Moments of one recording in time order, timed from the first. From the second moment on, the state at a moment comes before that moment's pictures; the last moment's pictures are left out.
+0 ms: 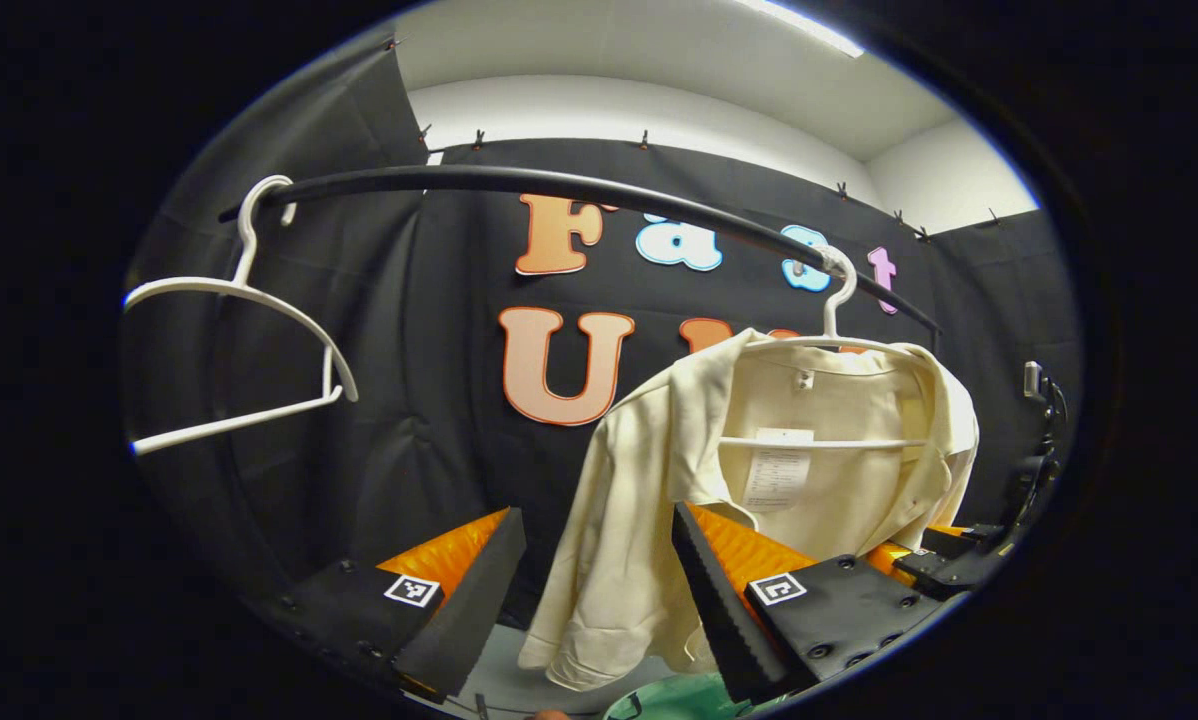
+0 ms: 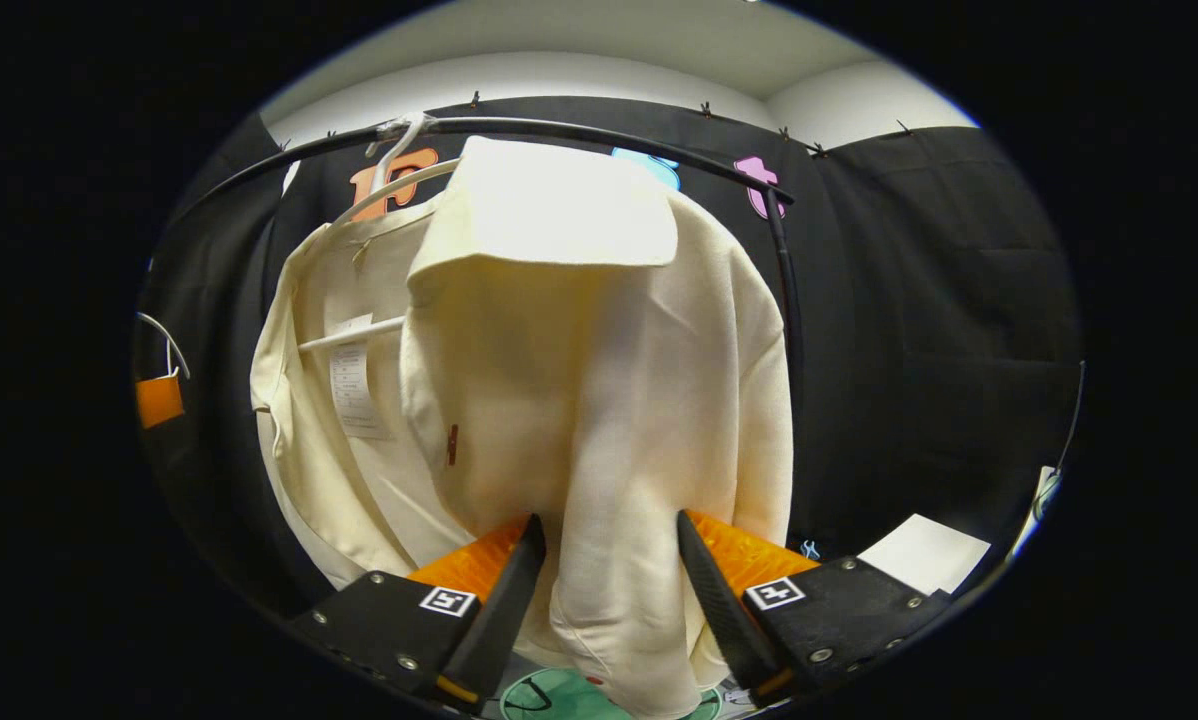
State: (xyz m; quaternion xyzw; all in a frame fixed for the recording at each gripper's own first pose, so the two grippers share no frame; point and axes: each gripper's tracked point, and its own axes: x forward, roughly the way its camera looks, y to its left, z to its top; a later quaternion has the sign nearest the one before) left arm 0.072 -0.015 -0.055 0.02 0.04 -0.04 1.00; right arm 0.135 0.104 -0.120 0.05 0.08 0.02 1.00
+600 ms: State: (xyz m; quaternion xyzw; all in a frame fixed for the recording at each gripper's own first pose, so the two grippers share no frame) left arm 0.126 -0.059 -0.094 0.04 0.05 -0.08 0.99; right arm 0.136 0.097 -0.114 0.07 0.09 0.05 0.99
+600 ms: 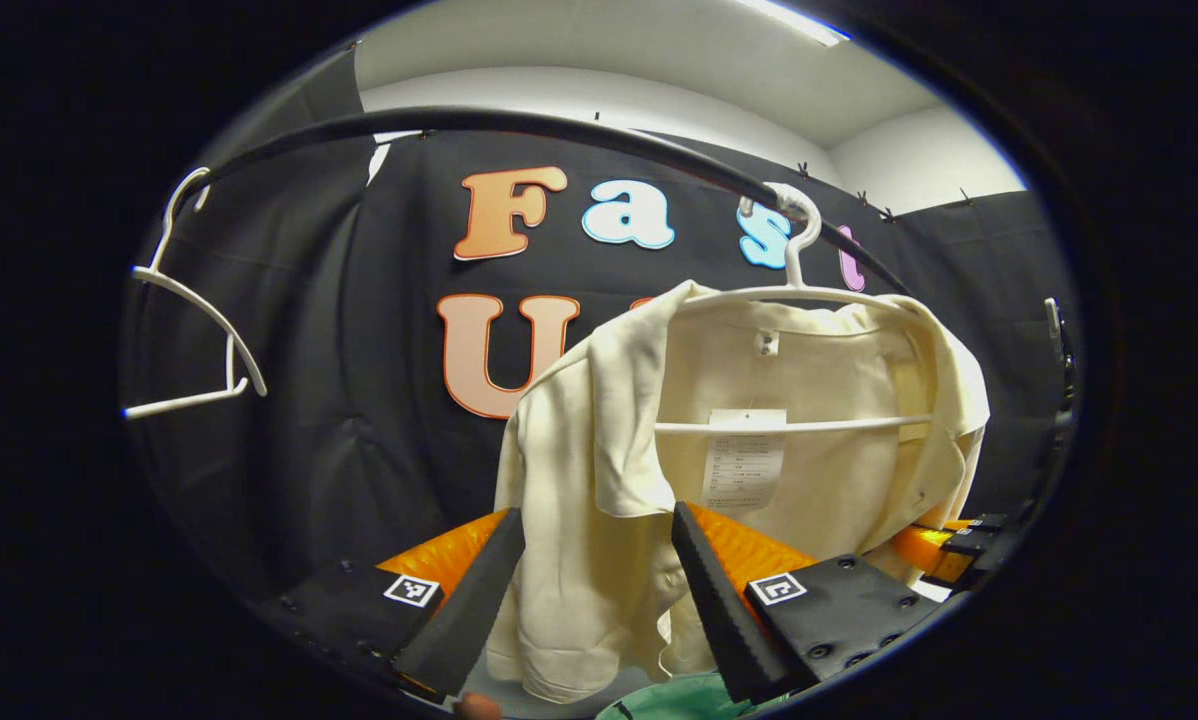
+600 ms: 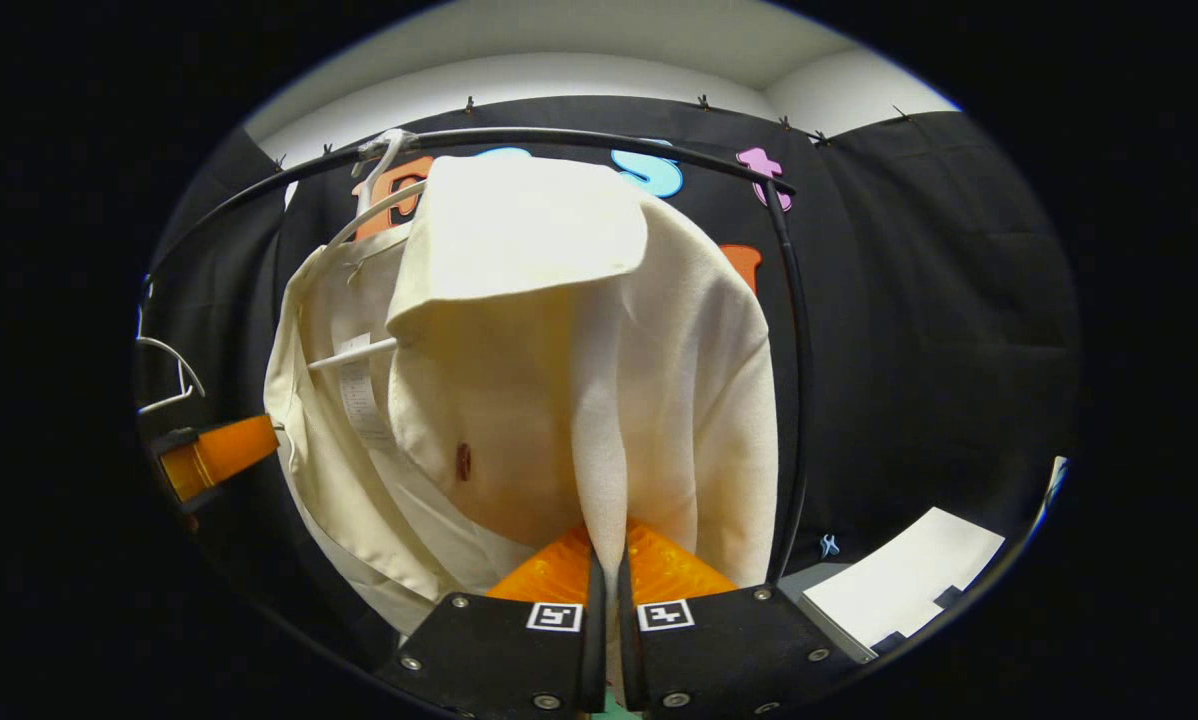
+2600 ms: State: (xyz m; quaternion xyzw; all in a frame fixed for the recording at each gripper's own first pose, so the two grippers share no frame) left arm 0.161 0.027 -0.030 0.05 0.00 0.04 1.00; right arm 0.129 -0.049 0.086 0.12 -0.02 0.13 0.98
